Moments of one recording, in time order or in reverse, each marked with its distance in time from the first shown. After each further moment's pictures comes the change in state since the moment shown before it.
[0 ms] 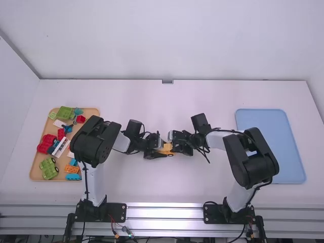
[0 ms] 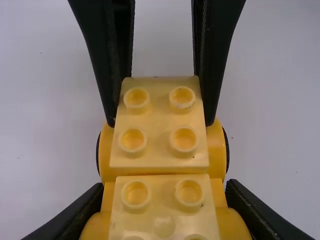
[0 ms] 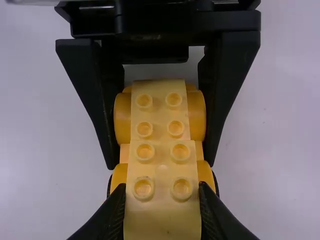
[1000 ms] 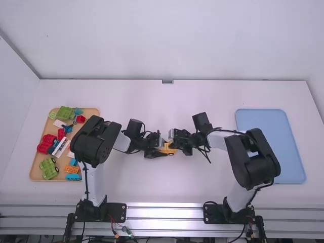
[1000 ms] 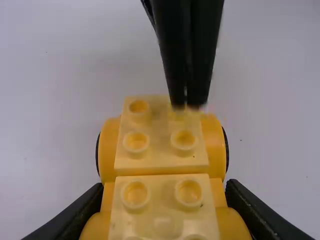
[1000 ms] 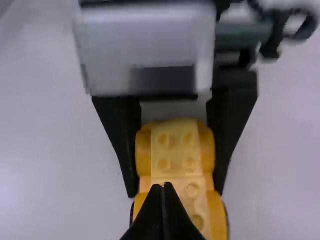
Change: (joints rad) left arm -0.005 0.000 0.010 0.000 -0.016 -0.014; right arm -0.011 0.004 0.001 0.004 -0.095 0.030
